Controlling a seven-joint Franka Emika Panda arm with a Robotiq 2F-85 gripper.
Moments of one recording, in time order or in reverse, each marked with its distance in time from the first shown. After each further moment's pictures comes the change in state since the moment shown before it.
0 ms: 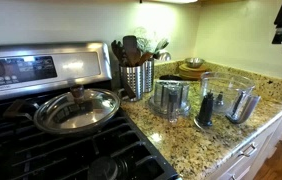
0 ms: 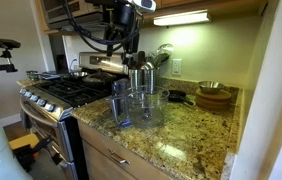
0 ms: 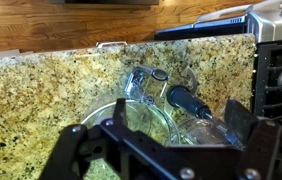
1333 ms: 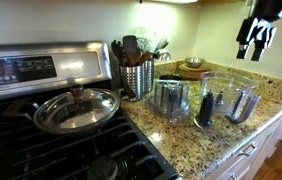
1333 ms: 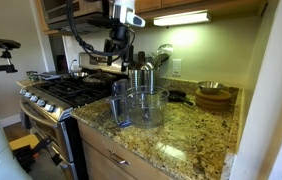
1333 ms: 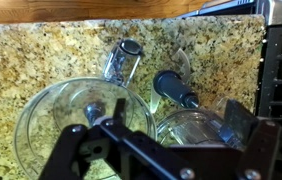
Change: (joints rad) arm 0.021 0.136 0.179 0.000 0.046 0.182 0.101
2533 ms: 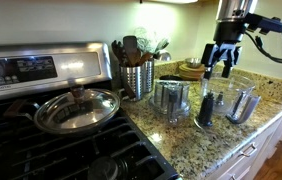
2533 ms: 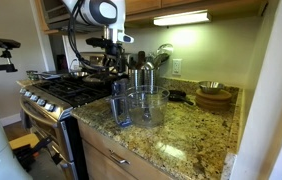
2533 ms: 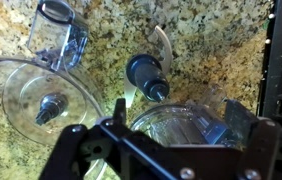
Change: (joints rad) arm 0.048 0.175 0.154 0.013 0.001 0.215 0.192
